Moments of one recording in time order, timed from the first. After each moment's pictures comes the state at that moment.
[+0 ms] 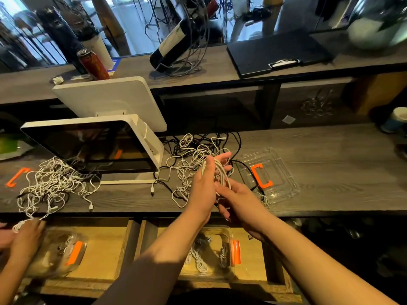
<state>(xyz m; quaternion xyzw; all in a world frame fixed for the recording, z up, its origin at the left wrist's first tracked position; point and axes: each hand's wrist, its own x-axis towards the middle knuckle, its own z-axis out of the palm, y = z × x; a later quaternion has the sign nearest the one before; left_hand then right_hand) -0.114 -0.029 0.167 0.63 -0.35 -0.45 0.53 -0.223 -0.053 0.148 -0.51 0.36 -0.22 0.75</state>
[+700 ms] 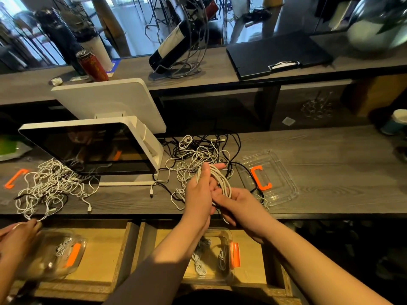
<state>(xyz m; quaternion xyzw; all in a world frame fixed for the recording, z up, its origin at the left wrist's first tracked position) -0.117 -0.024 0.162 0.61 -0.26 -0.46 0.59 -0.233 -0.053 0.153 -0.55 0.32 -0.20 0.74</state>
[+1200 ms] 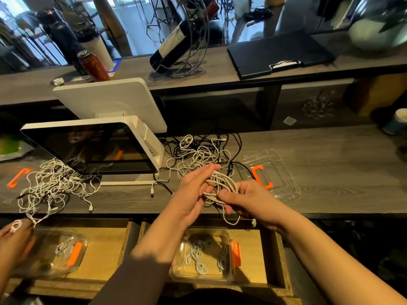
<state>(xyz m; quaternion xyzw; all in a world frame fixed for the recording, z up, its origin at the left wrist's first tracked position) -0.086 -0.025 0.171 0.55 -0.23 -0.59 0.55 -0.251 -0.083 0.152 -0.61 0.29 -0.14 0.73</state>
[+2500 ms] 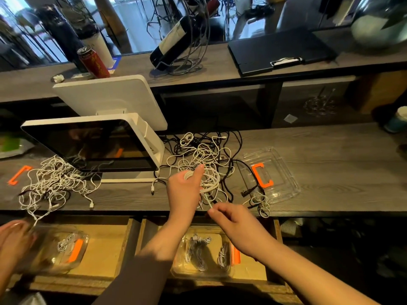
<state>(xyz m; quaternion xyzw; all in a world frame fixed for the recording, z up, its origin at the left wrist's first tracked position) -0.083 -0.025 0.140 0.77 -0.30 -0.24 0.51 -0.235 -0.024 0.133 -0.74 0.37 -0.15 0.54</state>
